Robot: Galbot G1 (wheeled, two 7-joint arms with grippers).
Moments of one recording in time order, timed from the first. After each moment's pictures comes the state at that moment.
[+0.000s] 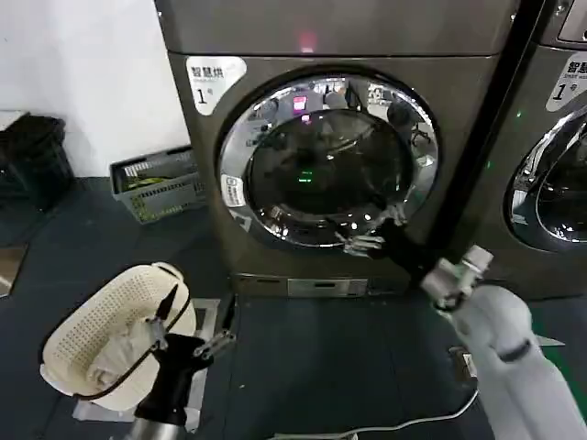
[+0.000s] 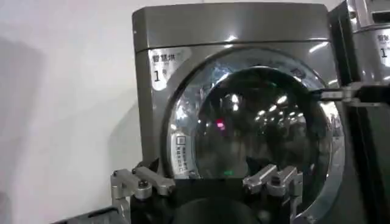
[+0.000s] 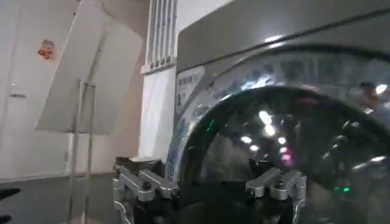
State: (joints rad) left arm 1.76 -1.58 -0.51 -2.37 0.09 -0.13 0.16; right arm -0.79 1.10 0.30 1.85 0.59 -0.23 -0.45
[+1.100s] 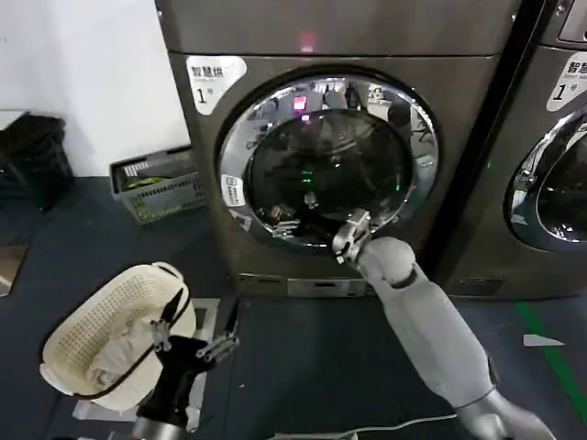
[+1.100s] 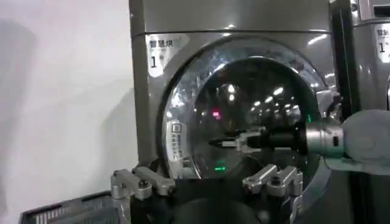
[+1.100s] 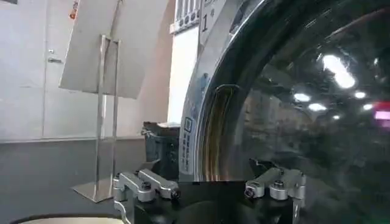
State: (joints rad) left arm 1.76 -1.59 -0.52 -2.38 0.07 -0.07 0.21; right arm -0.49 1.29 0.03 1.46 0.41 -0.17 -0.51
